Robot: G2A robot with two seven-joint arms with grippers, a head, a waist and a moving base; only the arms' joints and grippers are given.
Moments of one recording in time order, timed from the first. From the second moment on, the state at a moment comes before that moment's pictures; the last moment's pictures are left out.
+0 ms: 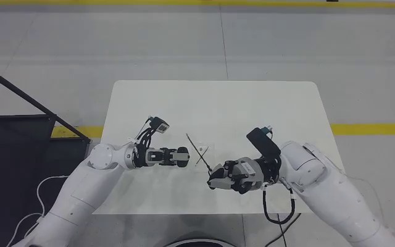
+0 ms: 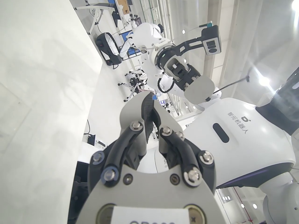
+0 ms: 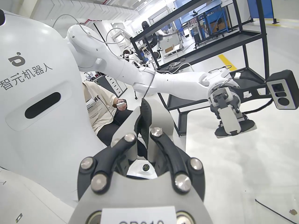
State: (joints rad) left arm 0.98 -0.99 -1.03 -1.35 -0.78 -0.53 -1.29; right arm -0.84 -0.90 0.83 -1.74 0.31 -1.01 0.81
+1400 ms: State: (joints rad) left arm 0.98 -0.99 -1.03 -1.35 -0.78 -0.53 -1.29; right arm -0.86 -0.90 0.83 -1.74 0.32 -0.99 0.80
